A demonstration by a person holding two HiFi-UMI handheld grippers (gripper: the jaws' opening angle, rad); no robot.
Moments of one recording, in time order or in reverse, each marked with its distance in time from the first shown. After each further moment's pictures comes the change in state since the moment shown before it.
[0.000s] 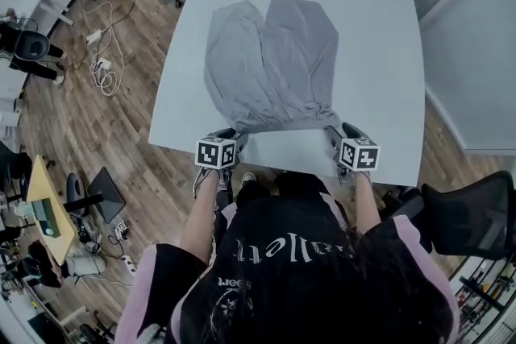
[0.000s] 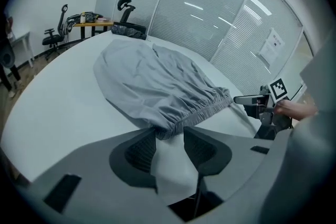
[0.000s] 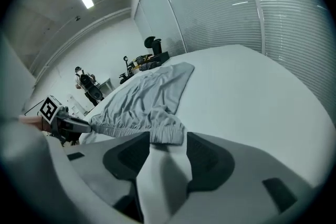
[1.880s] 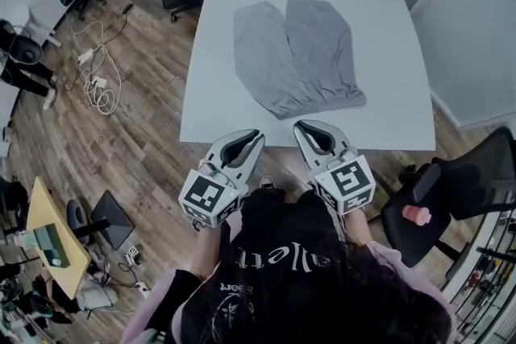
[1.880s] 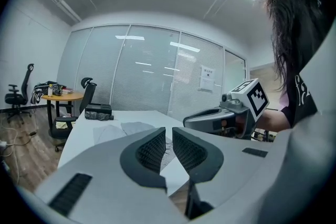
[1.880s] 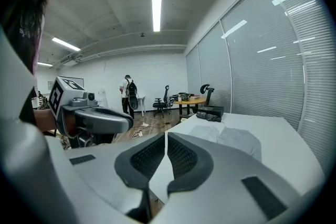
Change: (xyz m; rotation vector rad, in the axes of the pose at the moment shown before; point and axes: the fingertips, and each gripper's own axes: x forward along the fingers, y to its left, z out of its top) left arm -0.277 -0.065 0.052 0.454 -0.599 -0.314; right arm -0.116 0.372 0.076 -0.454 -0.411 0.172
